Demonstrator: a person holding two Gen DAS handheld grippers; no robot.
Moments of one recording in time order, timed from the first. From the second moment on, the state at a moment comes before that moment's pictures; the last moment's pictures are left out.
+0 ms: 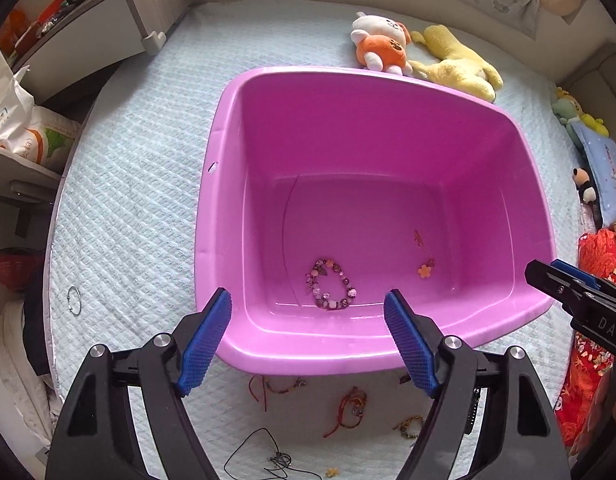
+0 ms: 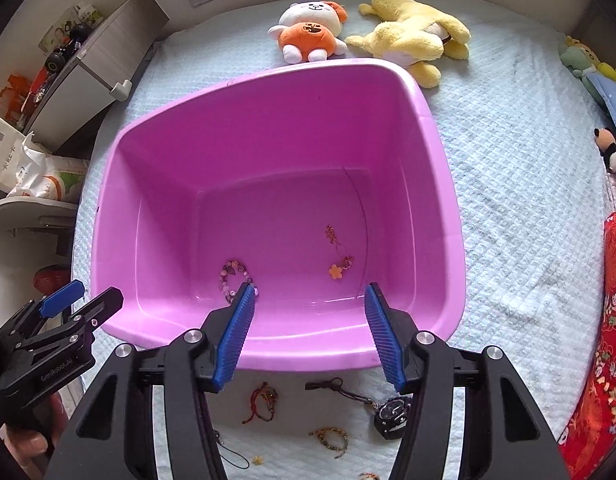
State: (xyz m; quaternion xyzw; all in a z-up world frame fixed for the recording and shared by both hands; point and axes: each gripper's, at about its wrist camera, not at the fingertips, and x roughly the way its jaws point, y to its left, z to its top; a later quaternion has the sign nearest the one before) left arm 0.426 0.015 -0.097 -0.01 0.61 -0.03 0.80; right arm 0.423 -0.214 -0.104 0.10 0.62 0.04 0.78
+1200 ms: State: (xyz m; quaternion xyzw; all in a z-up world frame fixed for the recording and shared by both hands) left arm 0.179 0.043 -0.055 0.02 0.55 -0.06 0.83; right arm 0.118 -0.221 -0.082 0.15 0.59 -0.01 0.79
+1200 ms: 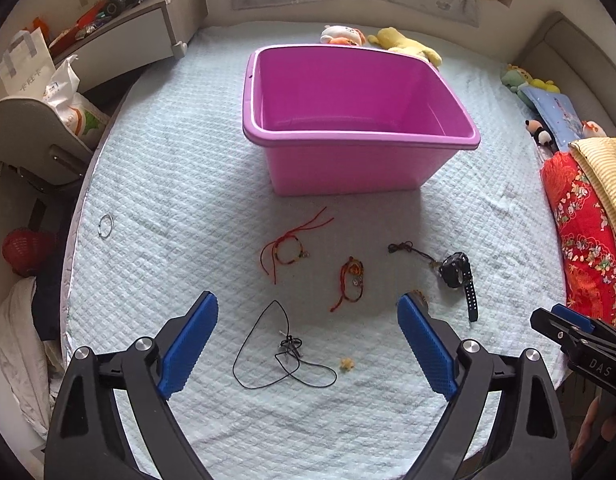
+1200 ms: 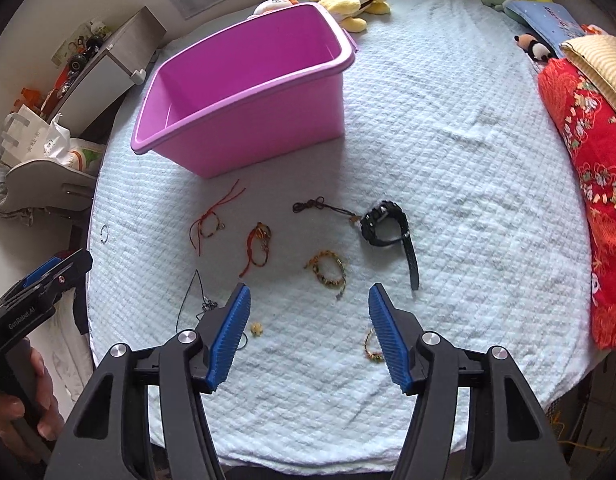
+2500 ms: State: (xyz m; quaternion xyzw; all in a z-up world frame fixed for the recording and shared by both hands) left arm 0.021 0.008 -0.220 -0.02 0.48 0.00 0.88; right arm -0.023 -0.258 -0.245 0.09 0.55 0.00 0.83
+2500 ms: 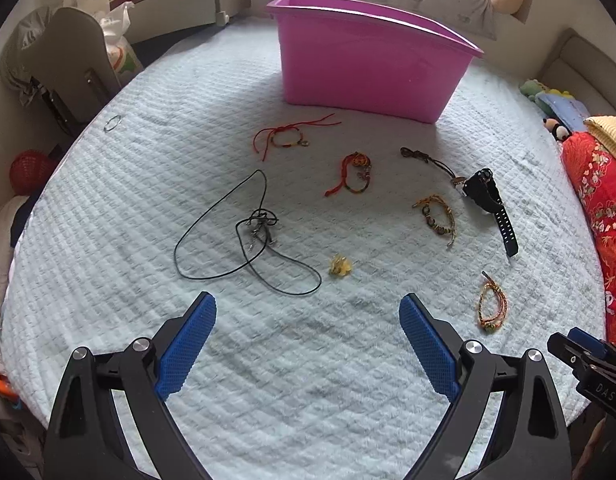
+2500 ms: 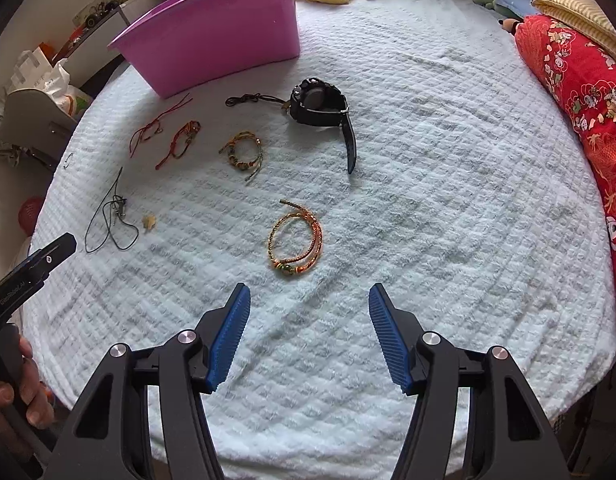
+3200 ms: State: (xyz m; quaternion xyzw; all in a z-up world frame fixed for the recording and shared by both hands) left arm 0.056 -0.033 -0.295 0.02 0.43 -0.05 0.90; right arm 0.006 -0.248 -0.322 0.09 0.50 -0.02 0.86
